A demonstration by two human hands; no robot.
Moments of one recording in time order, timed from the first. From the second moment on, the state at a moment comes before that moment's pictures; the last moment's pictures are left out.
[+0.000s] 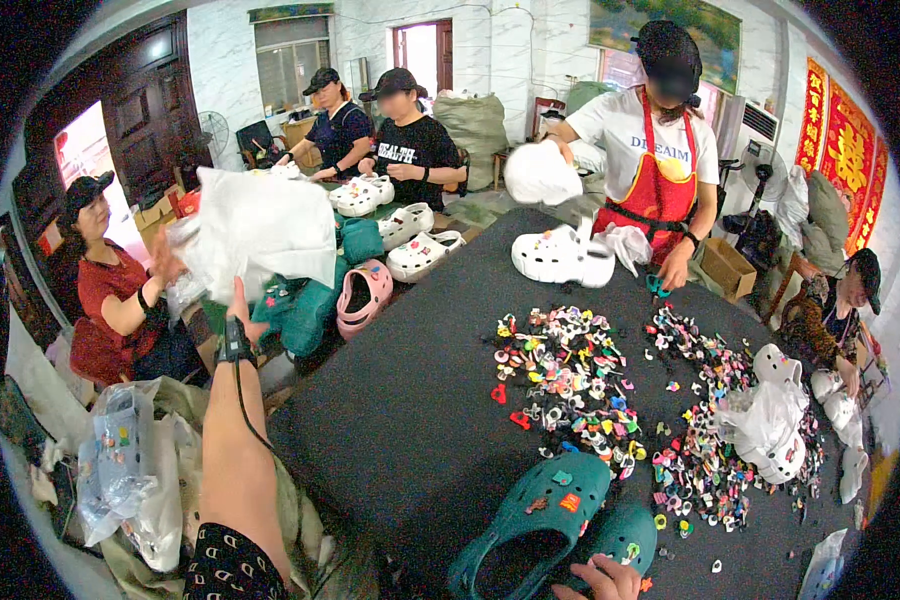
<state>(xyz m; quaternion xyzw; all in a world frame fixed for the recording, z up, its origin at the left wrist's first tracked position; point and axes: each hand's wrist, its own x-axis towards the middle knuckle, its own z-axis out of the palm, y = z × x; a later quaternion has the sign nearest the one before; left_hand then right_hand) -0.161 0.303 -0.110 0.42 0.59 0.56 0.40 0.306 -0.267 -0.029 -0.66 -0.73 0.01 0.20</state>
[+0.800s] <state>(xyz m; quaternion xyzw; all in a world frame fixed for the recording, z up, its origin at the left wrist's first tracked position) -0.026 0.107 -0.059 0.49 0.39 0.53 0.57 0.324 -0.276 -0.047 -0.59 -0.74 0.03 0.32</state>
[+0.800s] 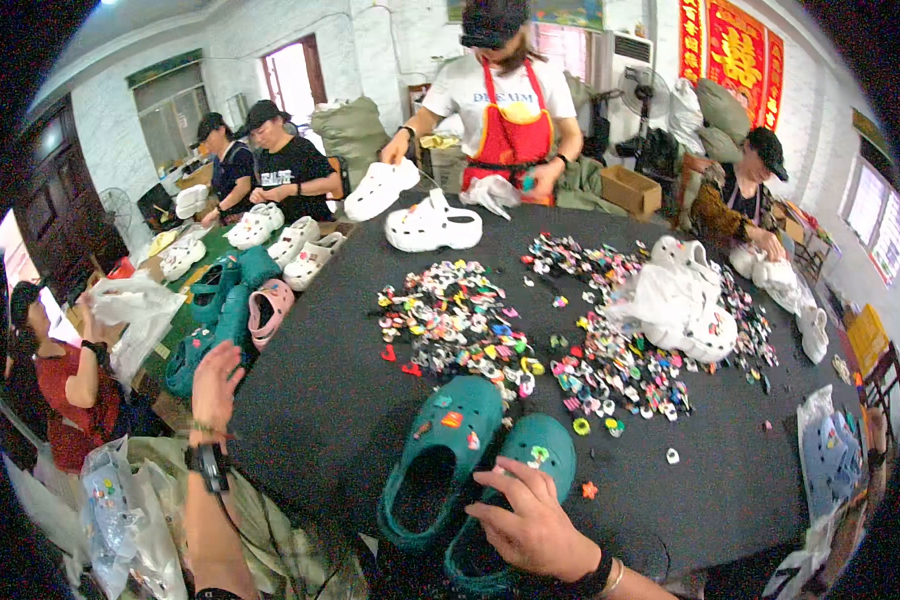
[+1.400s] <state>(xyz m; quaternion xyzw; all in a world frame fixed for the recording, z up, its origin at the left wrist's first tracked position) 0.118 -0.144 -0.024 0.89 0.25 0.26 0.28 0.353 -0.356 -0.061 -0.75 -0.51 0.15 0.40</state>
